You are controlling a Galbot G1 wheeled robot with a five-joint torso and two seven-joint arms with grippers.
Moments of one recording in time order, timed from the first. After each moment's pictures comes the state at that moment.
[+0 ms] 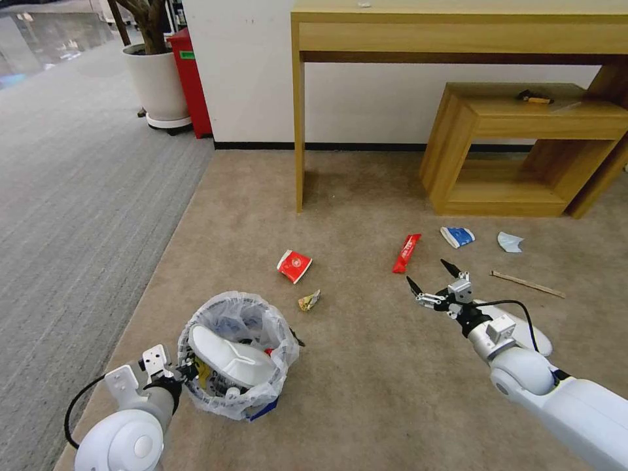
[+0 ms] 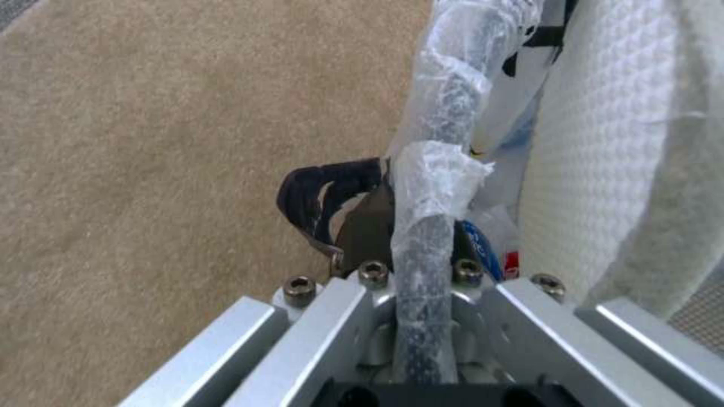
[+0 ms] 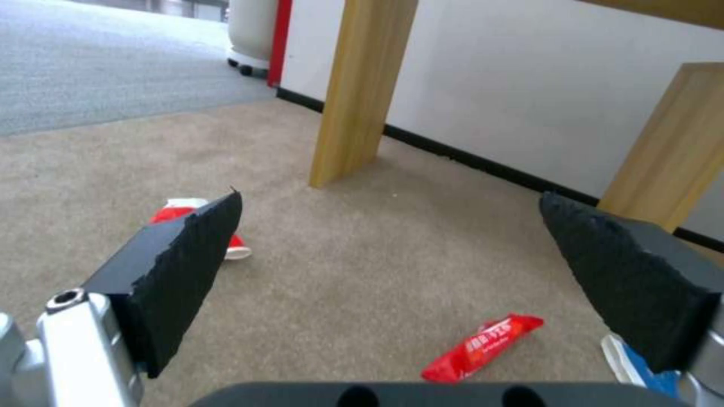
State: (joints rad) left arm 1.55 -1.42 -0.69 -2.19 -0.79 0.74 -0.46; right arm -0.92 0.59 -0.18 1.55 0.64 0.45 0.13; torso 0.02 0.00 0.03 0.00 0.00
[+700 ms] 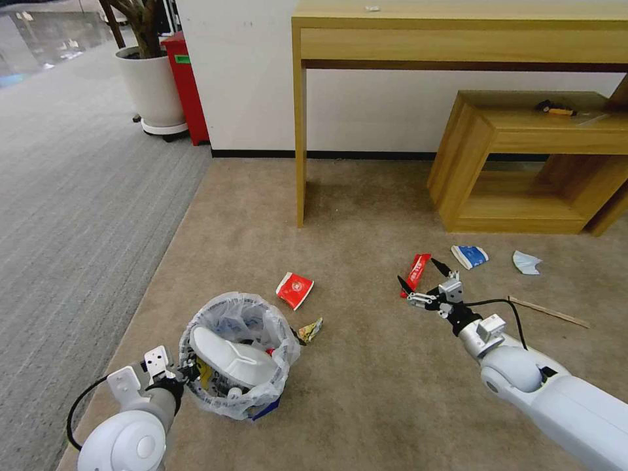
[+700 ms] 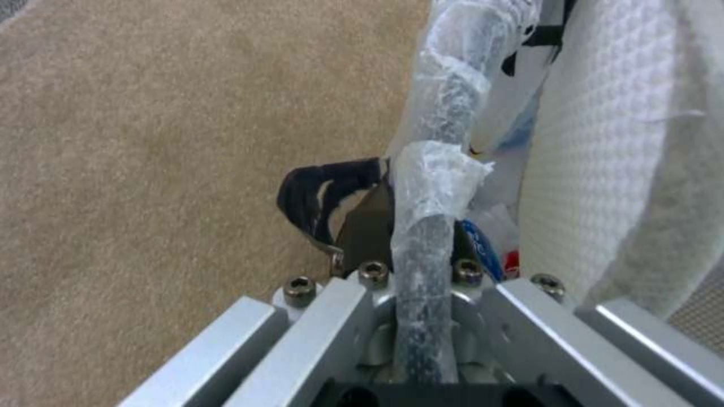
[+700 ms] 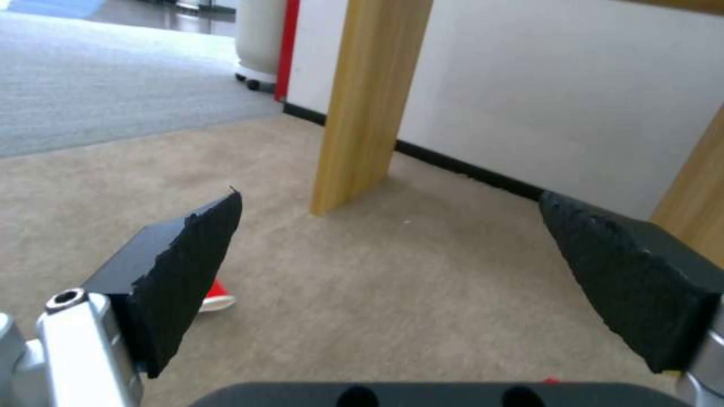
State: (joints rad) left arm 1.55 -1.43 -0.68 -2.19 -0.78 0.74 -0.46; right arm -0.88 0.63 -0.24 1.53 0.63 0.47 0.12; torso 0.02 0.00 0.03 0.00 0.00
